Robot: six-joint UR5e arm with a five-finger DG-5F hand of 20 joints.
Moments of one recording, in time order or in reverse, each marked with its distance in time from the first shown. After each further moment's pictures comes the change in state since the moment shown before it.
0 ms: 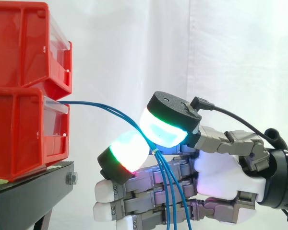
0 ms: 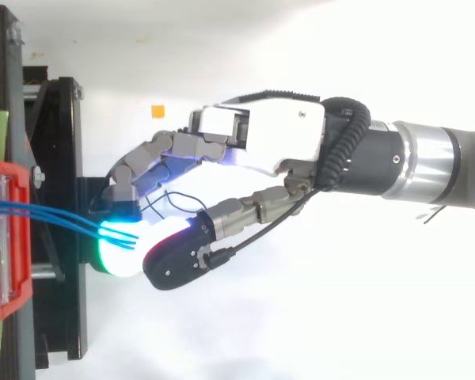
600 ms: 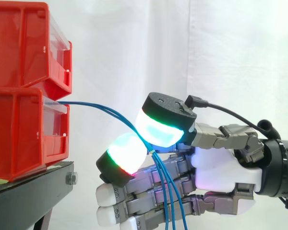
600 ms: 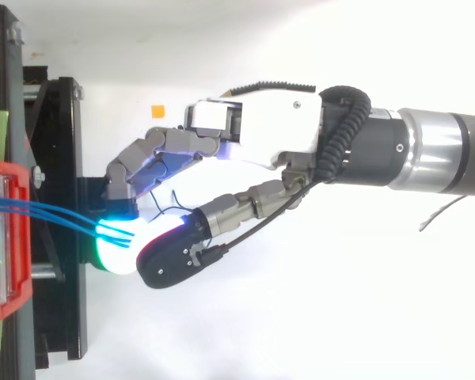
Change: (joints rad) arm -0.017 0.011 0.064 -0.165 -0.043 0.005
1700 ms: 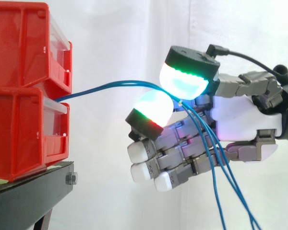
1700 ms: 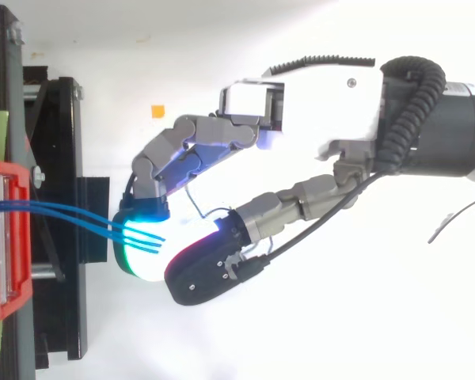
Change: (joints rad) arm -0.005 0.118 0.031 -0.257 -0.019 -0.046
